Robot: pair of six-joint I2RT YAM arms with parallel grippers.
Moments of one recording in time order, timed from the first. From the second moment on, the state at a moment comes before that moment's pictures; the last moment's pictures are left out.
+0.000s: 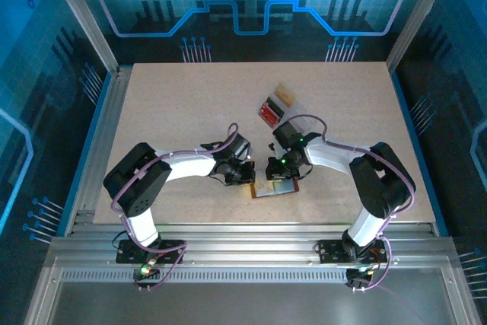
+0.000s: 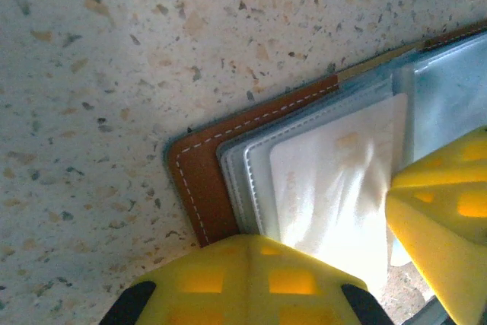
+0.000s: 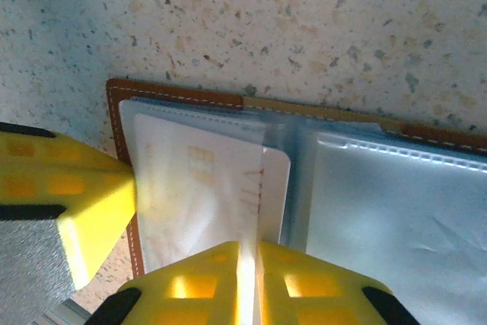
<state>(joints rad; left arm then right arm) -0.71 1.78 0.93 -0.27 0.35 -0.80 0.57 1.69 0.95 -0.57 -0.37 0.51</state>
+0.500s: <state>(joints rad) -0.71 1.78 0.93 -0.26 0.36 -0.80 0.58 1.62 0.99 -0.65 -0.24 0.49</state>
